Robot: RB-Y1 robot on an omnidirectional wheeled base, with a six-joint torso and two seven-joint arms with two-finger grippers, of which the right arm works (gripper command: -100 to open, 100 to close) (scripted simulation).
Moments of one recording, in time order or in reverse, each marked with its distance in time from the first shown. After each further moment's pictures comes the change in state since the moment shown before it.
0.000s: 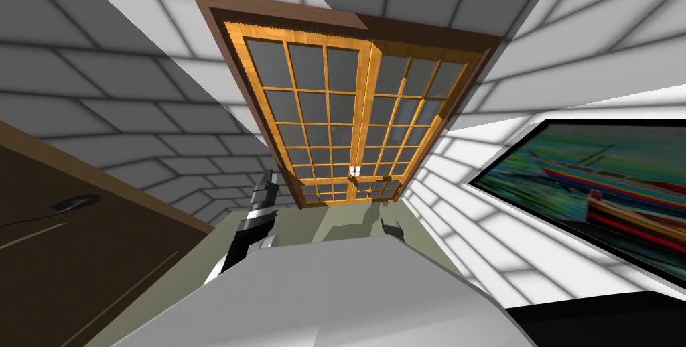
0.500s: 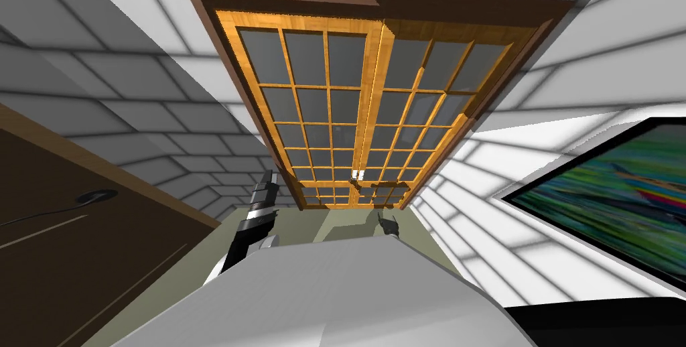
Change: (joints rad) arm -0.068 0.031 -0.037 0.014 0.005 -0.020 0.015
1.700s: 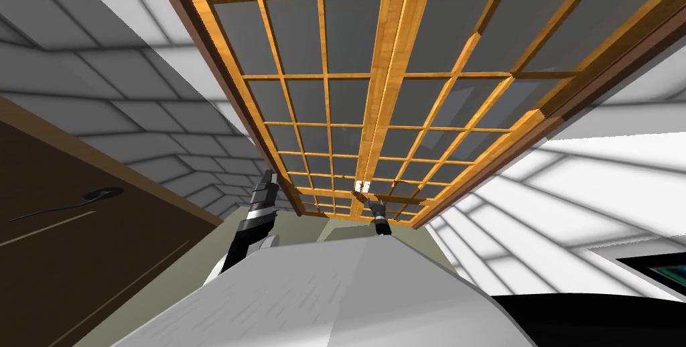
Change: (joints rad) arm -0.120 0.082 0.017 -0.089 0.019 0.007 0.005
